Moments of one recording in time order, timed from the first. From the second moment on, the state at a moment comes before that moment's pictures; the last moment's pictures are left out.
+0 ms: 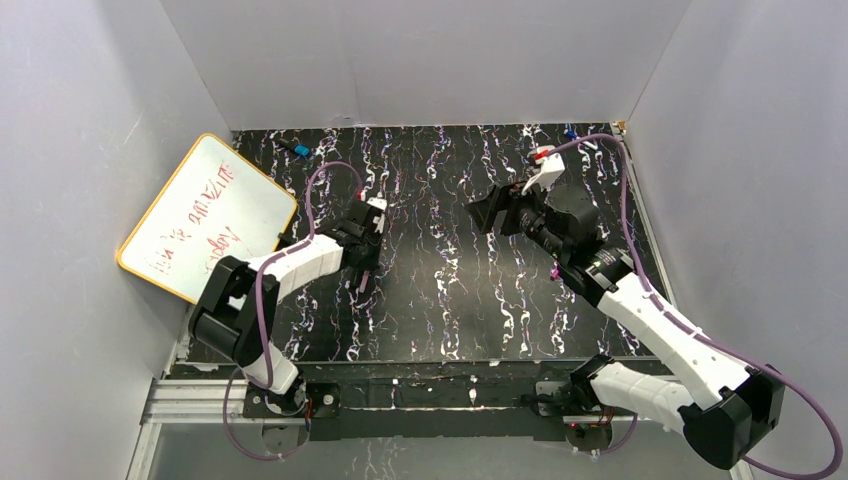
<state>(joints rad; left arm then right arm) -0.51 1.56 0.91 -0.35 -0.15 -0.22 0.64 1.01 0.93 -0.11 0.01 0.38</state>
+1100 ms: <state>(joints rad) -0.51 1.58 0.98 -0.40 -0.19 -0.24 0.47 1.18 0.96 -0.55 0.25 0.58</state>
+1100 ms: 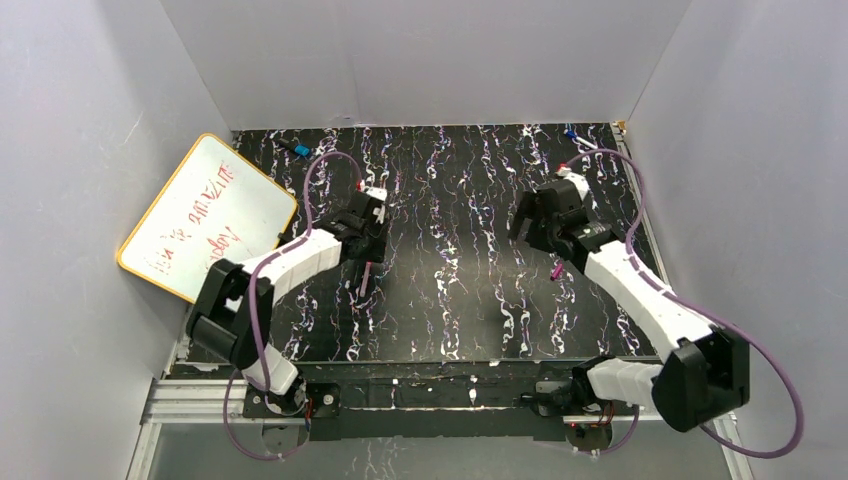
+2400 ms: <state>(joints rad) -0.51 1.27 0.94 -0.33 -0.07 -0.12 0.02 1.80 1.17 -0.34 0.17 0.15</state>
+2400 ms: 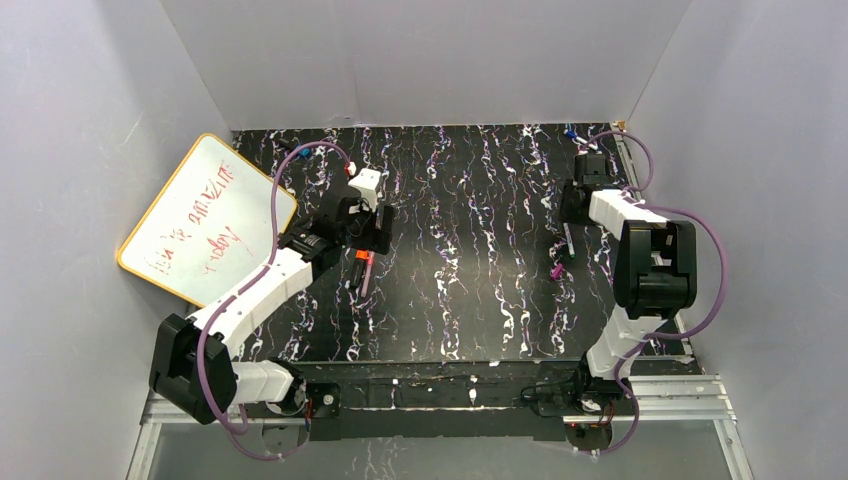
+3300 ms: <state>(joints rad) -0.51 1.27 0.95 -0.34 -0.07 -0.12 -0.03 1.85 1.12 -0.21 0.08 0.14</state>
